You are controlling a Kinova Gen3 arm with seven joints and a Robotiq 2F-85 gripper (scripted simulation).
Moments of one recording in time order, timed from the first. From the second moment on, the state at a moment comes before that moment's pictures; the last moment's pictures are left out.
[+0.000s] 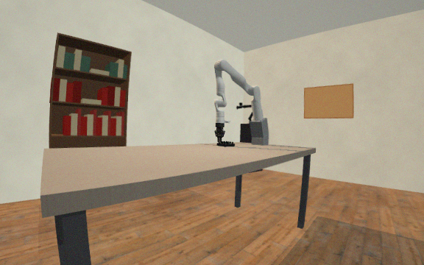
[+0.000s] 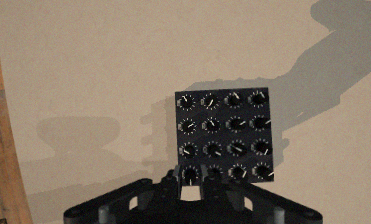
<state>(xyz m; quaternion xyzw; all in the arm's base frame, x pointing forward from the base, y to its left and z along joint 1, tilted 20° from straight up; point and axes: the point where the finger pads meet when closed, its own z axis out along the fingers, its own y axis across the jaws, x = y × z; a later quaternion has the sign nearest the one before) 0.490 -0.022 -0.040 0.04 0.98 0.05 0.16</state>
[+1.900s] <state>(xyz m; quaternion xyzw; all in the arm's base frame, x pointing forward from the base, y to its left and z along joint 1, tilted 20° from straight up) 0.490 -0.022 -0.040 0.04 0.98 0.05 0.16</state>
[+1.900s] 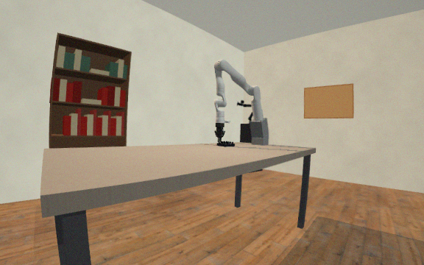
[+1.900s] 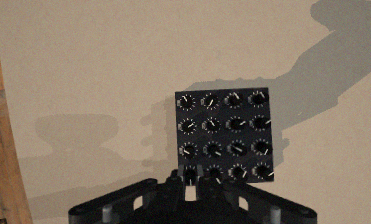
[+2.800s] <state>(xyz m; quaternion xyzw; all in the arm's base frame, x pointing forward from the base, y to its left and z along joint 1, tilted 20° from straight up) 0.490 -0.022 -0.040 0.00 0.99 0.04 0.16</state>
